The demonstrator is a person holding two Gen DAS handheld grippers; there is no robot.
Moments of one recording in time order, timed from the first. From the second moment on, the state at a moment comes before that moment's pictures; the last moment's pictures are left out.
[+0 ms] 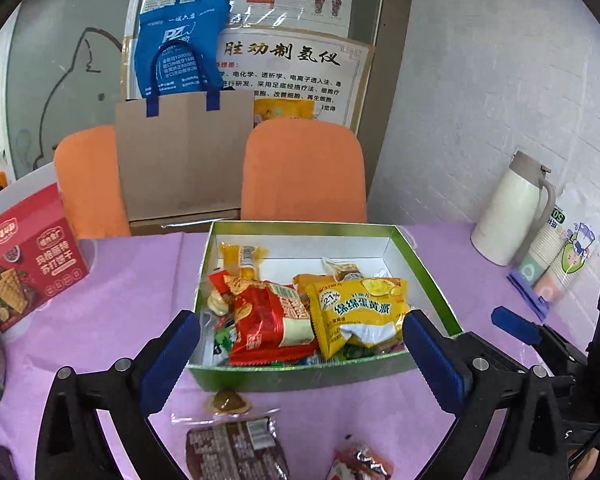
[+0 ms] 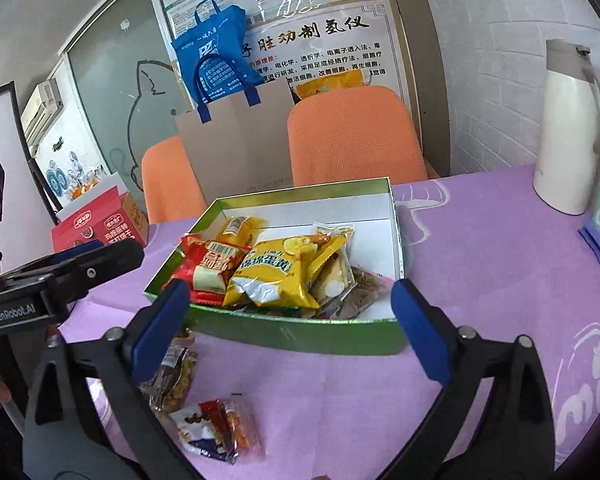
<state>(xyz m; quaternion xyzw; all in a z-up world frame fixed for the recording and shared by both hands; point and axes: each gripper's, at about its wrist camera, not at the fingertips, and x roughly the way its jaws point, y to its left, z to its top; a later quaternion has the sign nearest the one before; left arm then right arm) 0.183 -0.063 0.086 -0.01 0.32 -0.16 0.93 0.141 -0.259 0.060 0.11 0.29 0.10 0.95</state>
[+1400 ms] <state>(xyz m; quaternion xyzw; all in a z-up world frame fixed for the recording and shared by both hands) 0.062 -0.017 0.004 -0.06 0.41 -0.20 0.89 0.112 -0.207 -0.033 0.09 0.43 0.15 0.89</state>
